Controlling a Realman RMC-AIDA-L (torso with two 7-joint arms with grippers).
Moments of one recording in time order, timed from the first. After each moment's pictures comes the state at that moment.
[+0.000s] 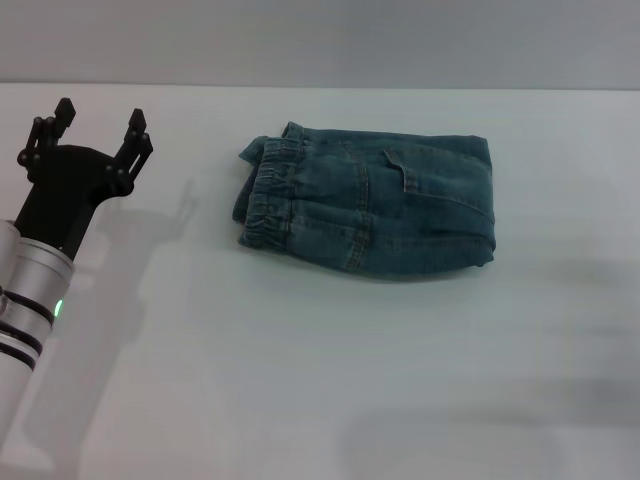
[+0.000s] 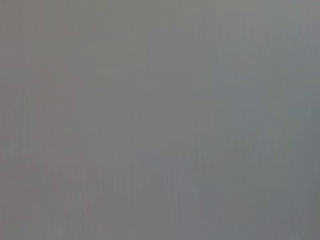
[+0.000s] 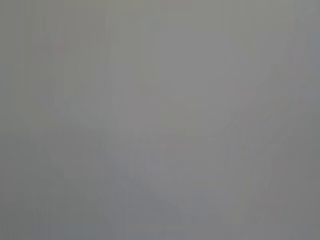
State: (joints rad) left arm -0.29 -2.06 -0.96 -0.50 2.44 1.04 0.07; right arm 0.18 2.09 -1.88 -0.28 0.49 -1.34 0.17
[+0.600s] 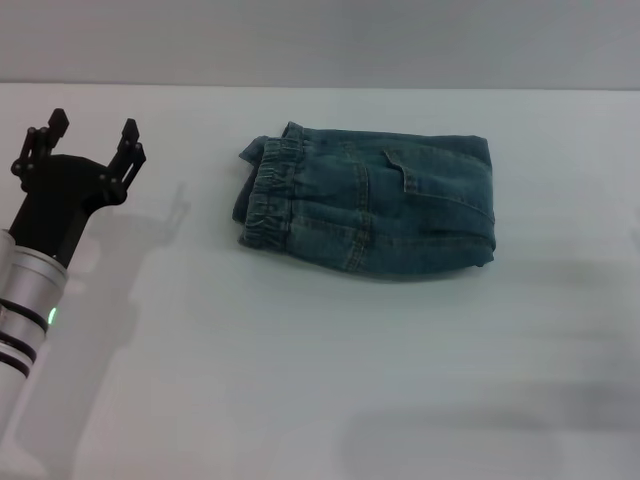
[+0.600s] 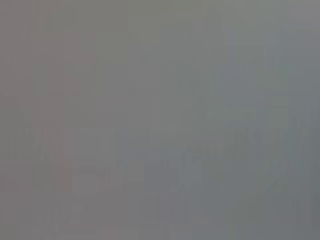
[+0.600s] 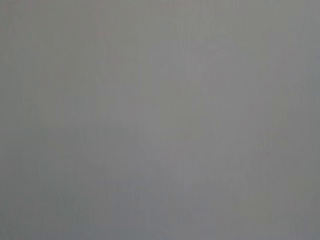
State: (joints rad) left arm -0.28 -2.06 -0.96 -0.49 2.43 1.04 0.07; right arm 0.19 2.09 -1.93 -0.26 0.49 -1.37 0.13
